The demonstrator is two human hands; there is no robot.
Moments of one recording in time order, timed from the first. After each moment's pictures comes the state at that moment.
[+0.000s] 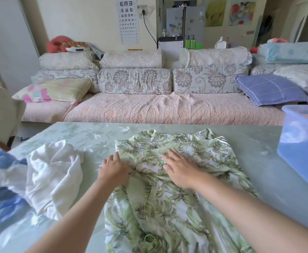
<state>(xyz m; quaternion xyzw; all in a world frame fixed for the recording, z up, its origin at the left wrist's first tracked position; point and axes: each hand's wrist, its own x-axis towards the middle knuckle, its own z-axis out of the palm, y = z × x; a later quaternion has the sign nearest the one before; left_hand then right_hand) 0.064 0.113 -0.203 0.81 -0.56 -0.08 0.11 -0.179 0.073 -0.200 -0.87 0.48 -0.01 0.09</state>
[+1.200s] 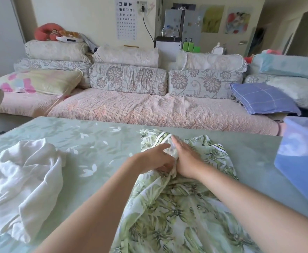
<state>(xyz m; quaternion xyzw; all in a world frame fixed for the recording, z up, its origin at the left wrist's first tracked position) -0.031 0.032 -0.166 0.55 -0.62 -0.49 0.27 -0.188 0.013 -0.179 -0.81 0.56 -0.11 0.13</state>
